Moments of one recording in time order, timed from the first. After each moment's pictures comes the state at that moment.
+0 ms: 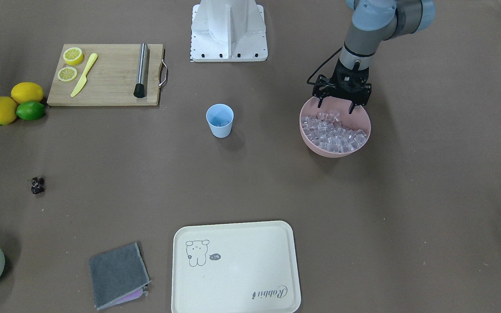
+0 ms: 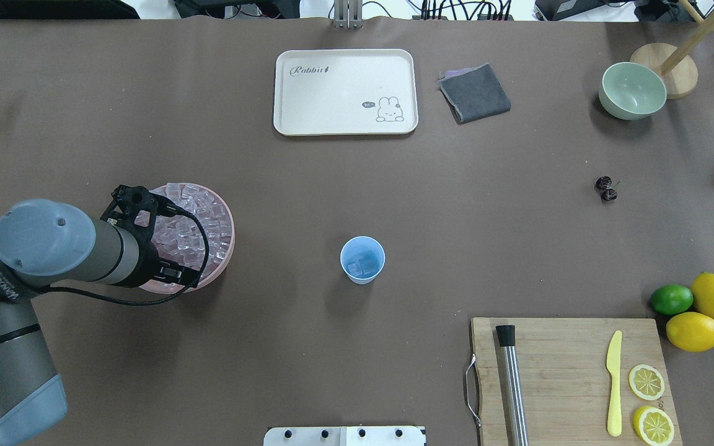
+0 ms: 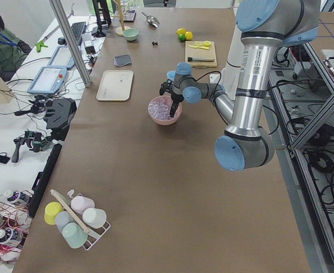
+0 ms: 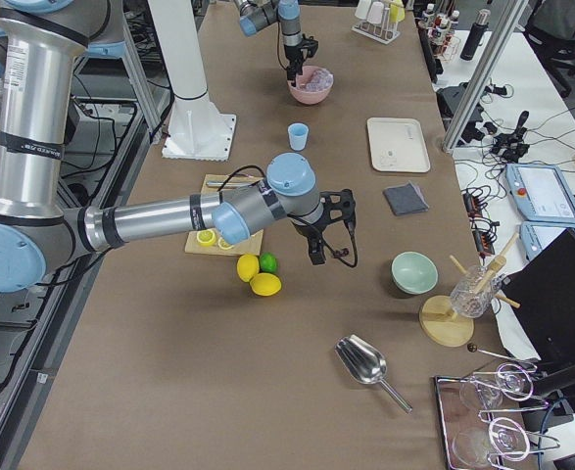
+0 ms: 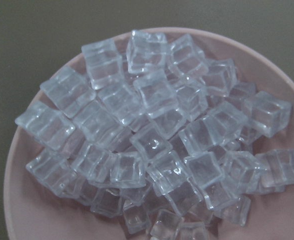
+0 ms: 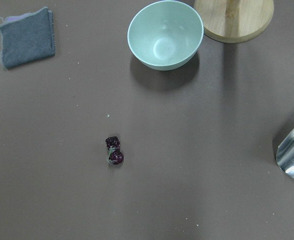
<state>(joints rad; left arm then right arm) -0.51 -1.73 -2.01 -1.77 -1.80 -0.95 1.43 -1.76 1.95 -1.19 2.41 0.43</state>
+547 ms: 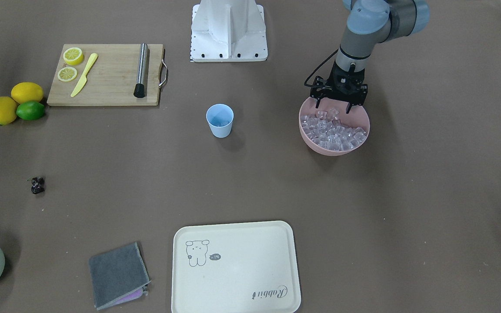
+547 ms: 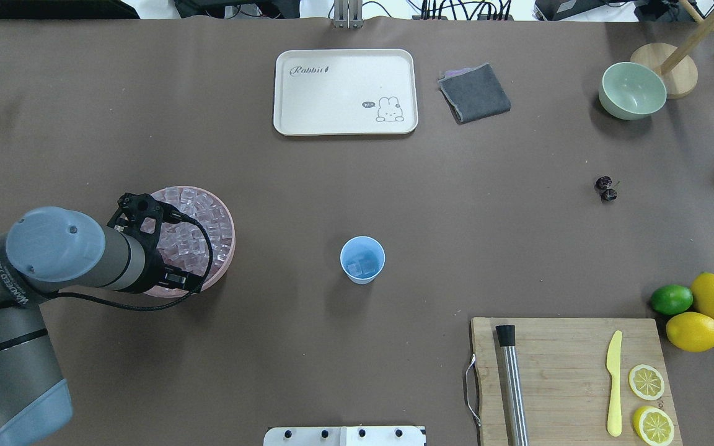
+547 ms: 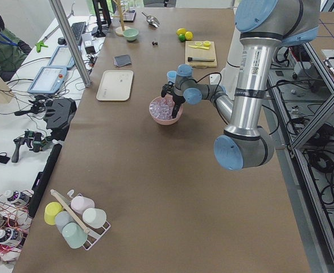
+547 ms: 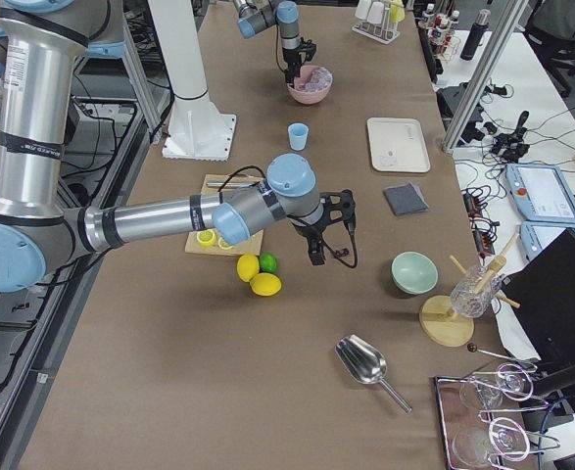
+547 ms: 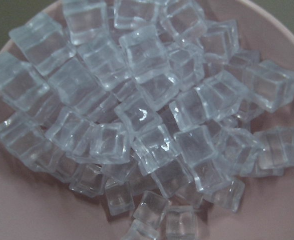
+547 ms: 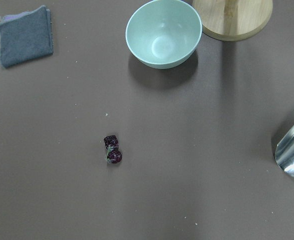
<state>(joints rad) -0.50 -1.74 -1.98 -1.77 -1.79 -0.96 1.43 -1.77 1.95 -1.18 2.41 0.43</state>
